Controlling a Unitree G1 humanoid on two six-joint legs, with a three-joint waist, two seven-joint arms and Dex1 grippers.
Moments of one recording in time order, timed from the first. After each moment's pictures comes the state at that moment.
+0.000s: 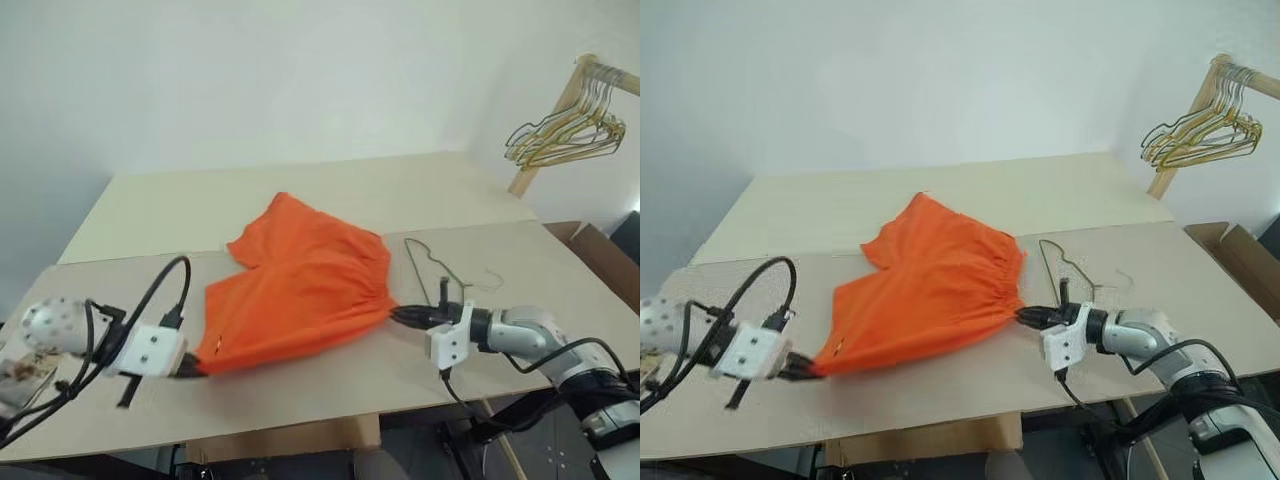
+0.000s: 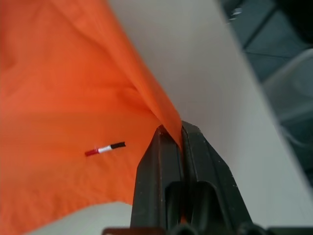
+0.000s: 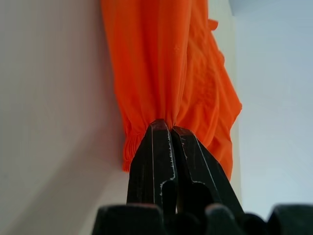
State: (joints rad) left arm 0.07 1.26 -0.03 -0.23 -0.35 -0.18 -1.40; right arm -0.40 -0.85 0.35 0.45 -0.41 -1.00 0.52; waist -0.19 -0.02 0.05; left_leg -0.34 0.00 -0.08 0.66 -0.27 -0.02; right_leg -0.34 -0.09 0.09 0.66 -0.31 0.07
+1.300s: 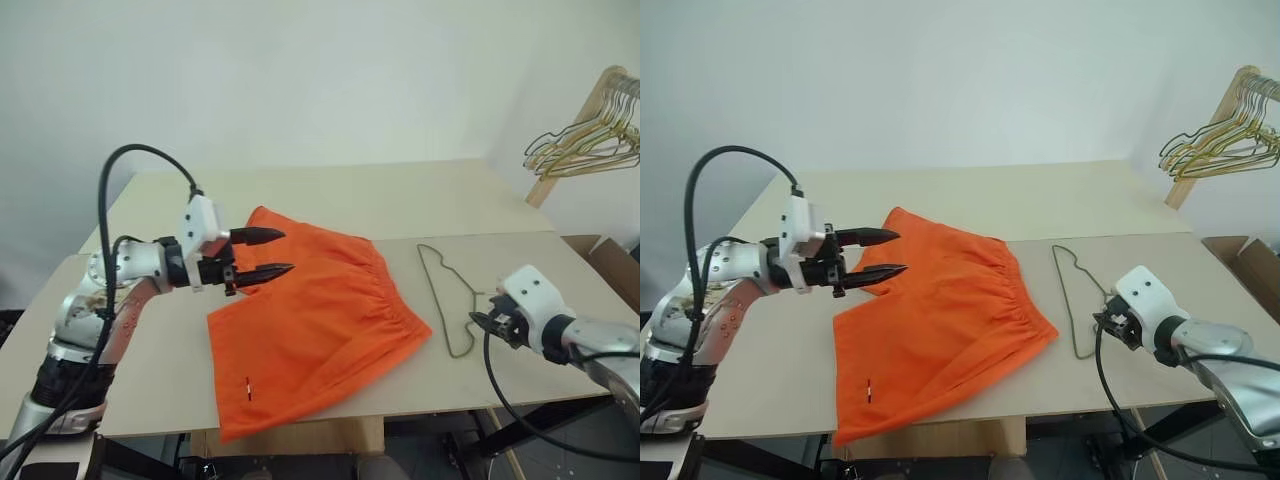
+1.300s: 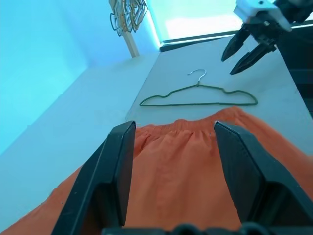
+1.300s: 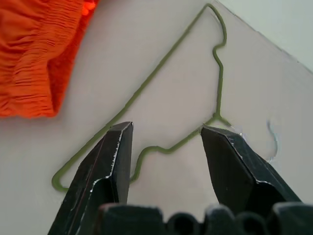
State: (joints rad) left arm -0.48 0.72 -0.02 -0.23 -0.55 0.38 -1.02; right arm -0.08 -1.01 -0.04 -0.33 0.50 0.88 0.39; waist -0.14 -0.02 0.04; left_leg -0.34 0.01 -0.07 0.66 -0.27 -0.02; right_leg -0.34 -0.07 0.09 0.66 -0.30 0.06
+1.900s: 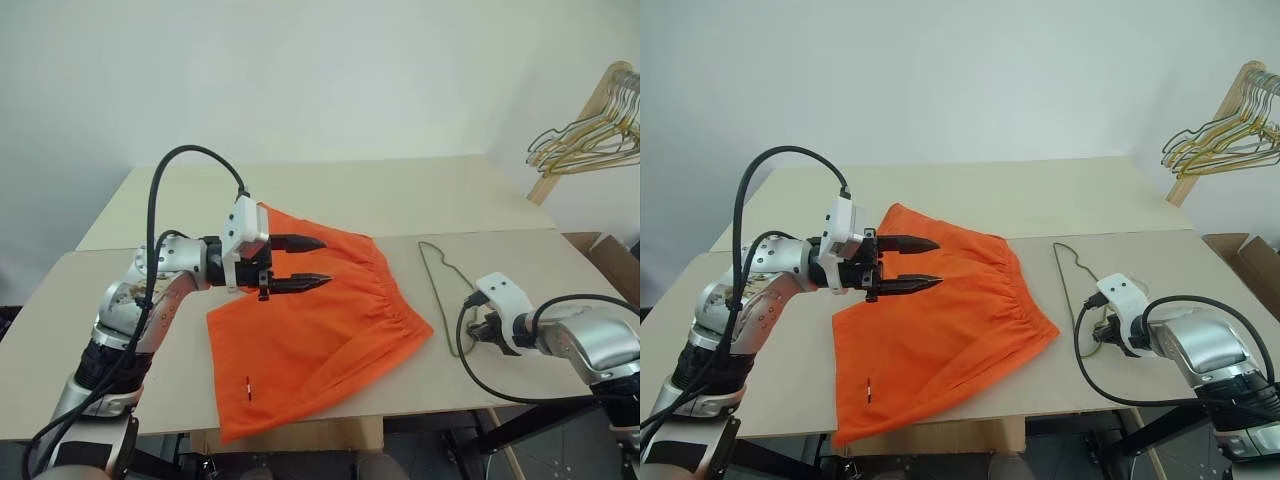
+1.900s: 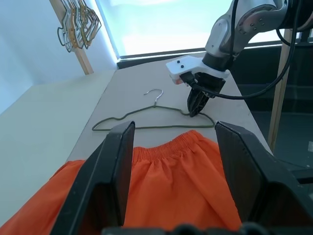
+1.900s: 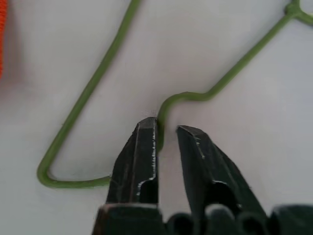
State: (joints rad) left arm -0.55 0.64 -0.10 -0.22 -0.55 0.43 -1.10; right arm -0.34 -0.93 0.15 -0.08 0.39 1.19 0.48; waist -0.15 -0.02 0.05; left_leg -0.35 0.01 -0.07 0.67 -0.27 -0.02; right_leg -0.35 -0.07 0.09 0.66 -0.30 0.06
